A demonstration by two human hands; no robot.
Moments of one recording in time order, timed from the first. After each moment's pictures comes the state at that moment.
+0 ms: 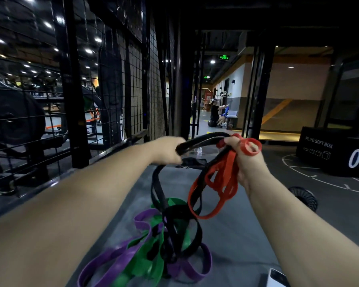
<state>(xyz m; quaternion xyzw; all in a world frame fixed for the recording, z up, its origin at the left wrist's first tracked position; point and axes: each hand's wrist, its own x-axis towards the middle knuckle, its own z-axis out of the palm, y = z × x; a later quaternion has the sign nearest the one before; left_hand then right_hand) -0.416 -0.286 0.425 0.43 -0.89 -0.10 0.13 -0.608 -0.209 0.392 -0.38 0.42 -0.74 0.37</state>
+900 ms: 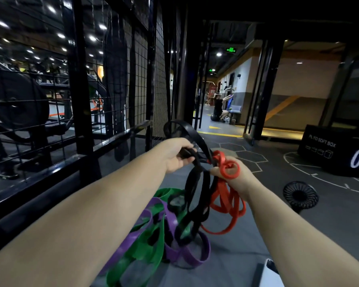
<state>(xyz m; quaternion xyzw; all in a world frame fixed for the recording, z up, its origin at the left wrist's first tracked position) -0.438 -0.270 0.383 0.36 -0.46 -0.69 0.43 -0.616 -0.213 0.336 -0.60 0.58 -0.48 0.25</state>
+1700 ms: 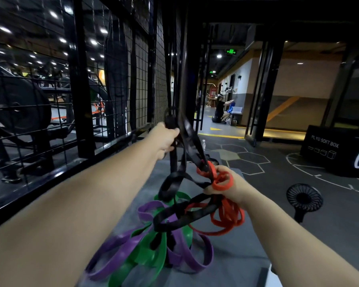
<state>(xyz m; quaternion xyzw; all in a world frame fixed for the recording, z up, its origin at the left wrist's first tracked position) -0.418 -0.296 0.410 0.46 -0.57 -0.47 0.50 -0.610 -0.217 0.323 -0.64 0.59 -0.40 0.28</state>
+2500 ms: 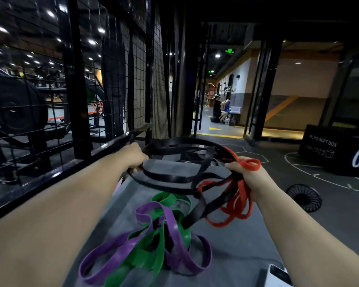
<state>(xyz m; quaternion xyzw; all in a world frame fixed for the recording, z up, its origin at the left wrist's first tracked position) -0.352 -0.336 0.368 0.63 -0.69 -0.25 0.26 -0.644 -0.213 0.340 -0.46 0.53 -0.59 0.39</state>
